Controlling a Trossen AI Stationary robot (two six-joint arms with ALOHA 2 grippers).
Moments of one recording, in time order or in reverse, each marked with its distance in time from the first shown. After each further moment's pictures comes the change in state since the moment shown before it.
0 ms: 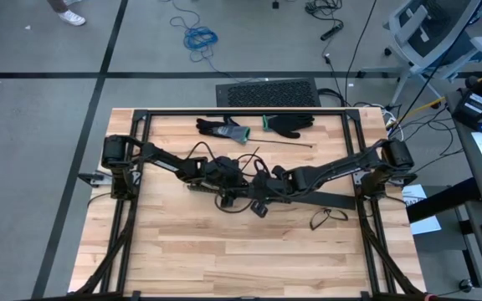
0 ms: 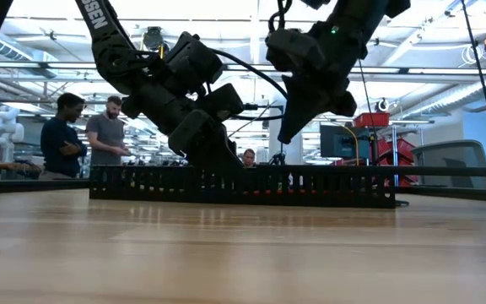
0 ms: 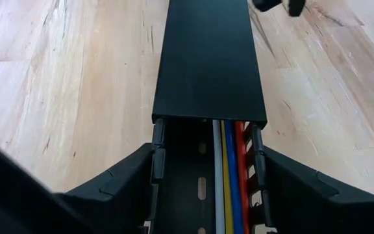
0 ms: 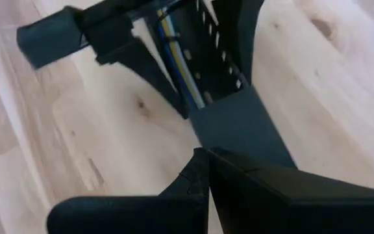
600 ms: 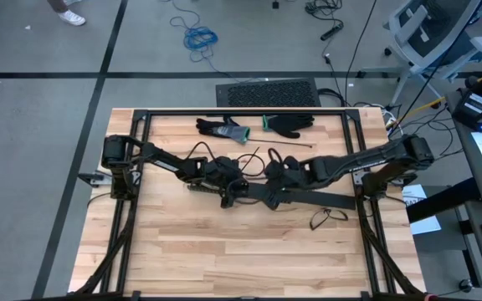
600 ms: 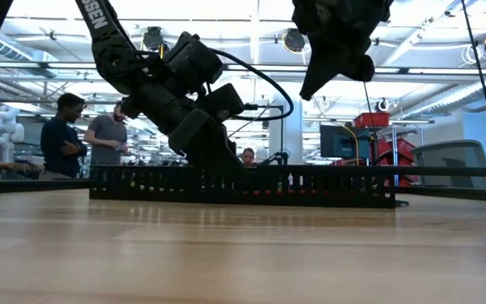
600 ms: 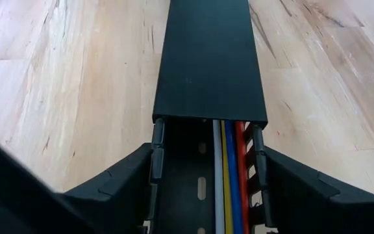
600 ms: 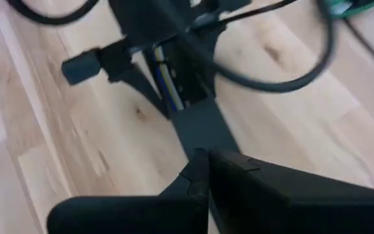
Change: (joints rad) left arm 0.000 0.000 0.000 0.001 -0.002 -0.009; right arm -0.008 -0.201 0.000 -0.152 0.026 -0.020
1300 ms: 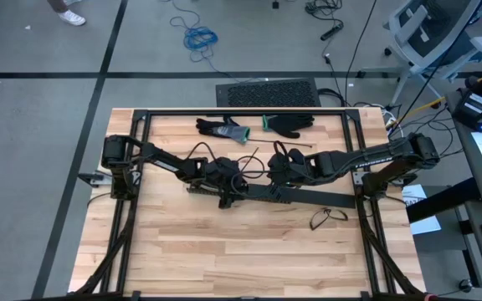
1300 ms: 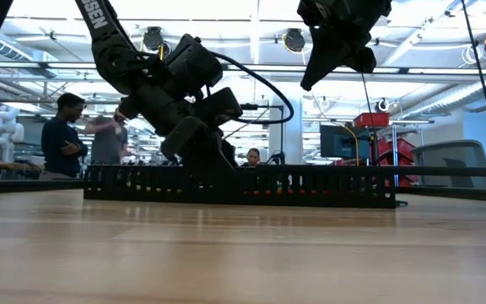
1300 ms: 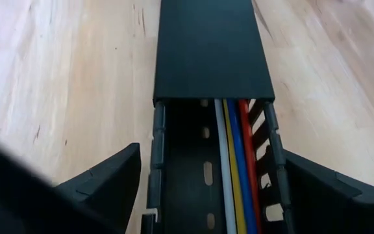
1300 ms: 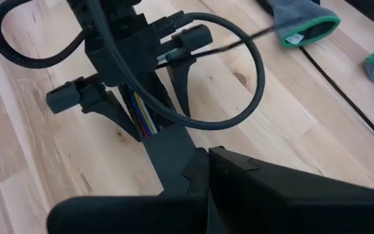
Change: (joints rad) left arm -0.003 0.000 0.000 -0.041 0.005 0.047; right arm -0.022 -0.055 0.000 -0.017 0.083 -0.018
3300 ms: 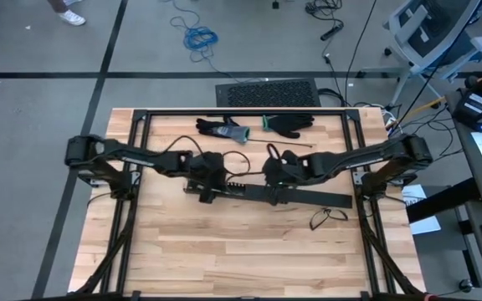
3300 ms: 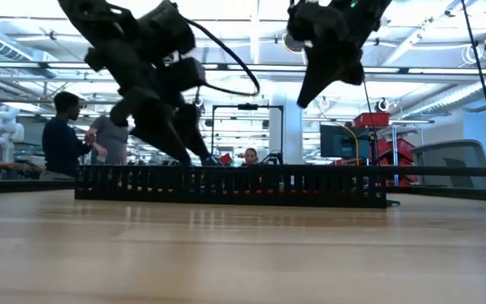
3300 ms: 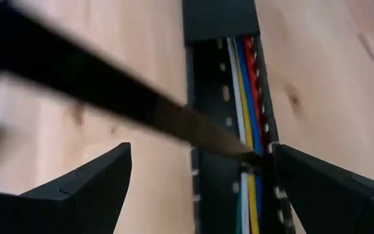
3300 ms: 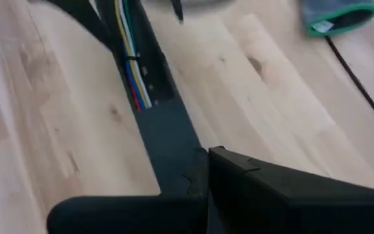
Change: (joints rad) left arm 0.002 -0.345 -0.047 -0.462 -0.144 0.167; right arm -0.026 0.072 -0.001 0.021 -0.074 -0.112
